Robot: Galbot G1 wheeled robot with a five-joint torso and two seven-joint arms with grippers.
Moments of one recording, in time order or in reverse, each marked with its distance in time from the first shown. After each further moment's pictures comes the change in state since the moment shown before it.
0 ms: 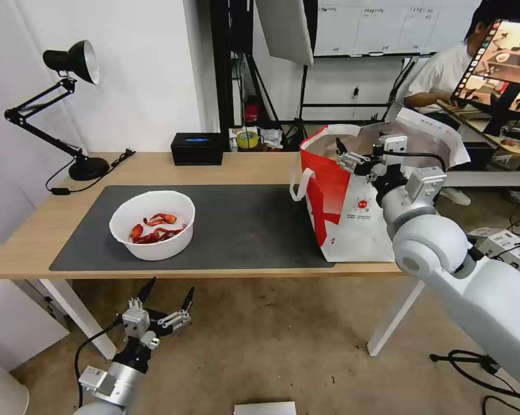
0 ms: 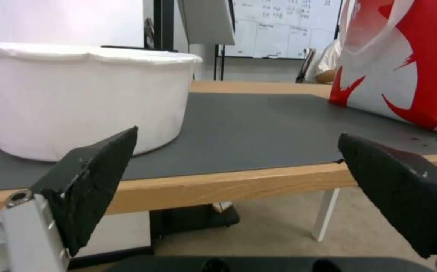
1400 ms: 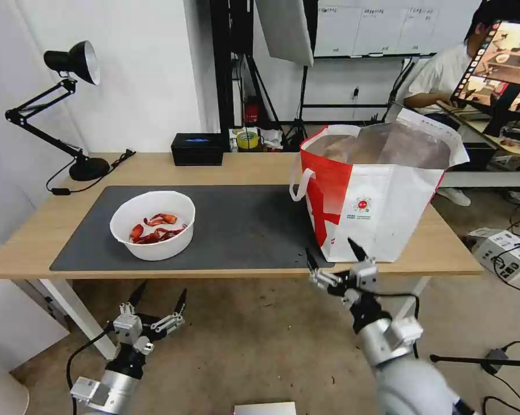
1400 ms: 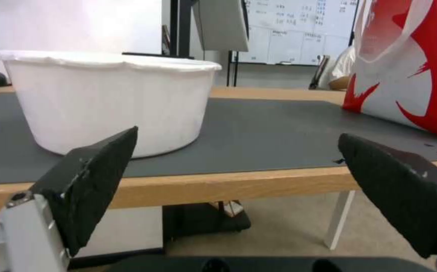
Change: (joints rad) left arm 0.044 -0.046 -0.039 -0.013 0.011 -0.034 0.003; right arm -0.843 0.258 0.132 0.081 -0.548 0.283 -0.150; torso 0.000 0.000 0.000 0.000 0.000
